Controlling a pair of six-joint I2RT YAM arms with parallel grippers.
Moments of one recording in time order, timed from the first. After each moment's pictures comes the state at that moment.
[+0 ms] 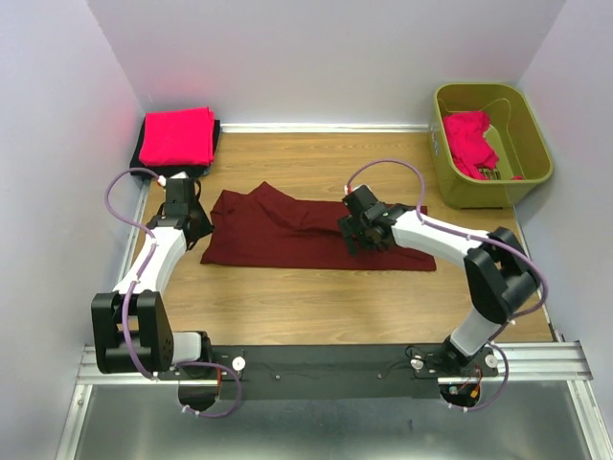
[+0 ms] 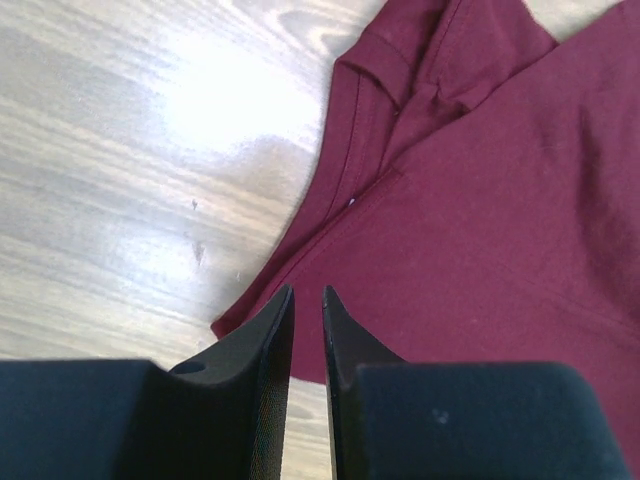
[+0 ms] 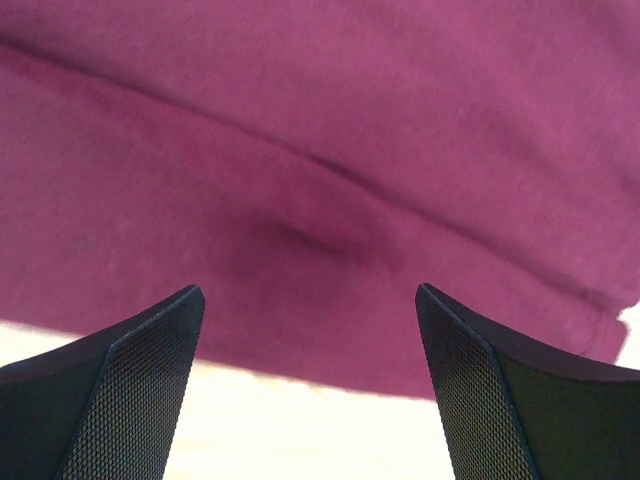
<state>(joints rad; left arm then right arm) 0.02 1.31 0.86 -0.43 -0.09 -0.41 0.66 1.66 1.08 -0.51 0.29 0.23</state>
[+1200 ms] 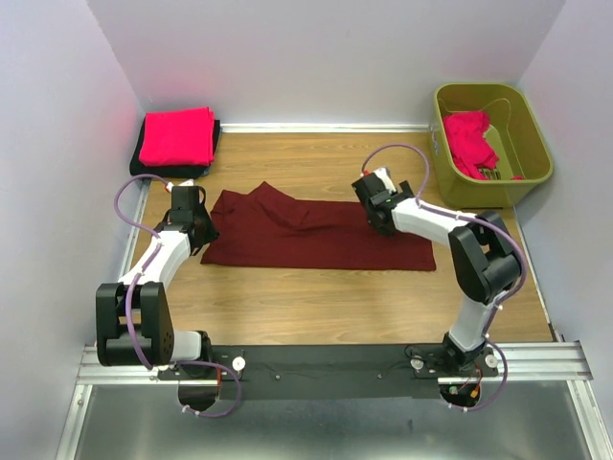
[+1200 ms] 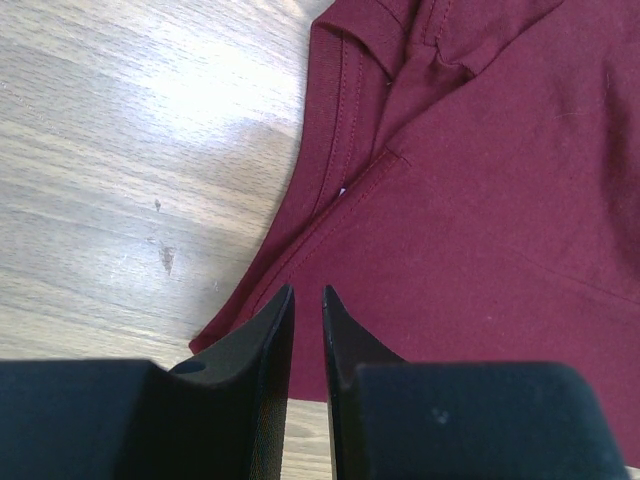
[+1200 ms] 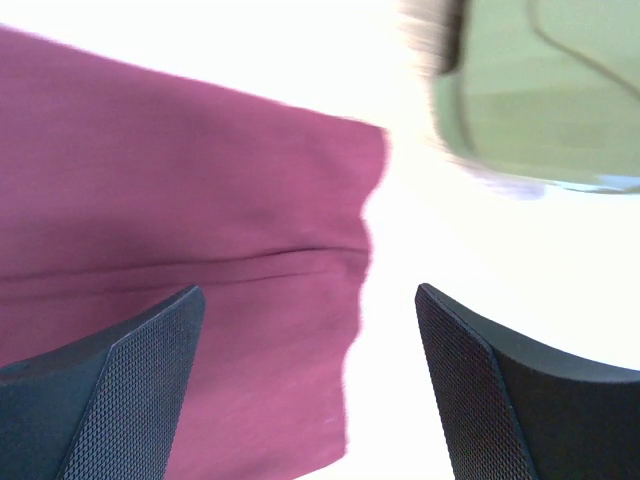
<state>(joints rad) 0.02 1.34 0.77 -0.31 -0.04 -0.38 0.56 1.83 1.16 -0.44 0.79 0.01</state>
